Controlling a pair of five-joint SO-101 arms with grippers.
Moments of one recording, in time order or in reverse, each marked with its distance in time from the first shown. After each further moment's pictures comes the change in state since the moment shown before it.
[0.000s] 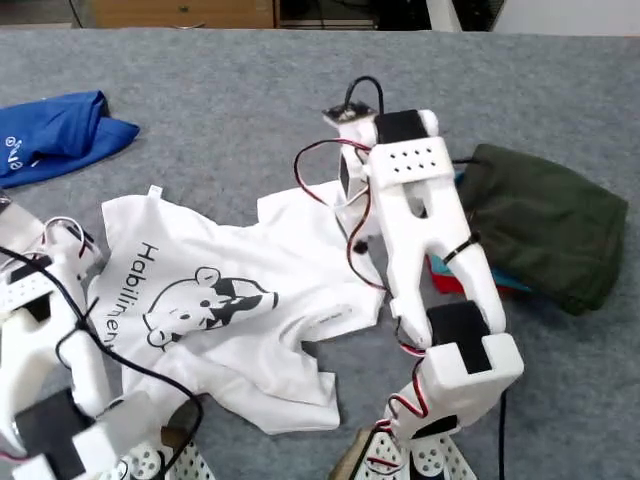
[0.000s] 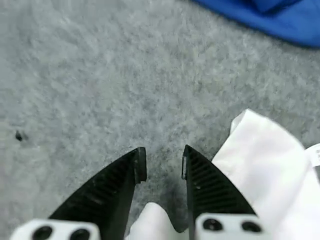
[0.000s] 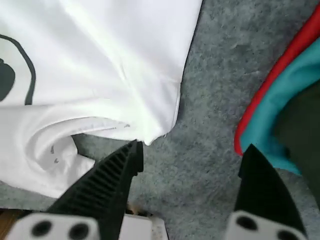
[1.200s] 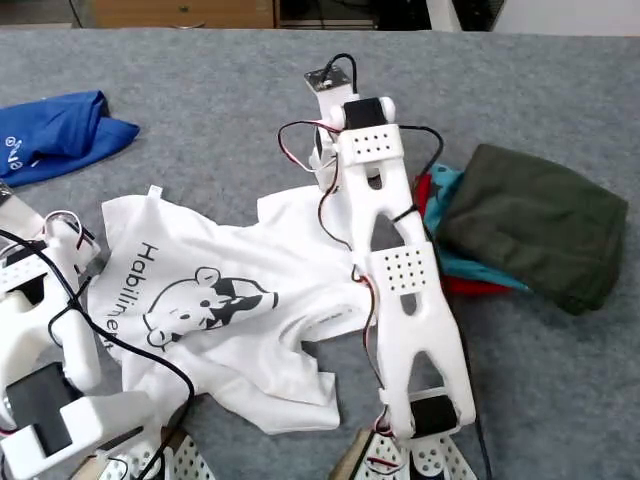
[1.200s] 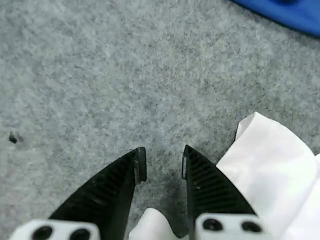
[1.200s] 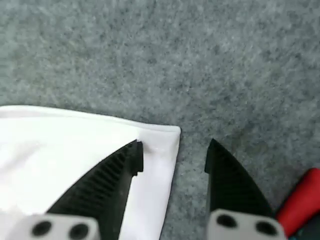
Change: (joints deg) left arm 0.0 5.8 -6.3 4.4 0.5; right arm 0.0 63.0 -76.4 0.2 -1.6
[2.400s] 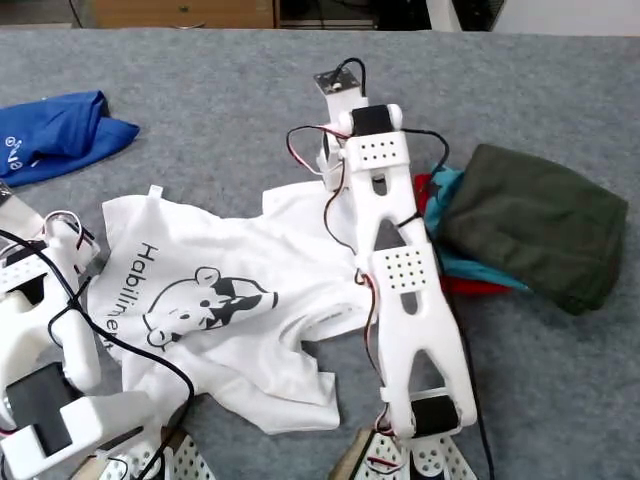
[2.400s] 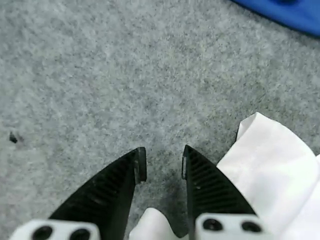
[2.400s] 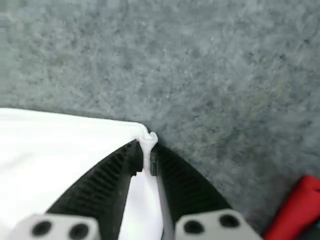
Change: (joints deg) left arm 0.0 0.0 0.0 0.0 0.0; right arm 1.4 6.4 -9.4 0.0 -0.1
